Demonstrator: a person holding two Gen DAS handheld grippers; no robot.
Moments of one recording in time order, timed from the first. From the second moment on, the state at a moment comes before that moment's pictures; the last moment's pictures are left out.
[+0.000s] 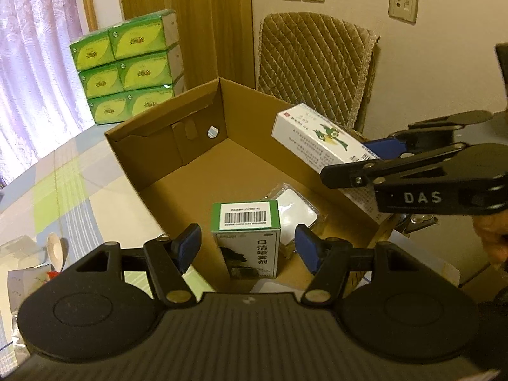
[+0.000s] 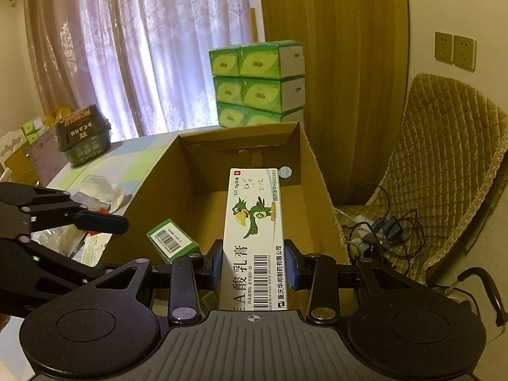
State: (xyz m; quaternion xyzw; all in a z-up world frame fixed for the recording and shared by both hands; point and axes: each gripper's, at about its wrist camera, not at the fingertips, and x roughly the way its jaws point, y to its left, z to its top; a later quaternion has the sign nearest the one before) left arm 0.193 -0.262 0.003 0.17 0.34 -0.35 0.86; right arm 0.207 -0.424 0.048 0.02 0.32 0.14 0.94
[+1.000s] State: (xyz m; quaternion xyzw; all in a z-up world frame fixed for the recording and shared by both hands) left arm 0.156 -0.180 0.013 0.10 0.33 -0.30 0.89; right arm 0.188 -0.411 0.078 0.04 0.30 0.14 0.94
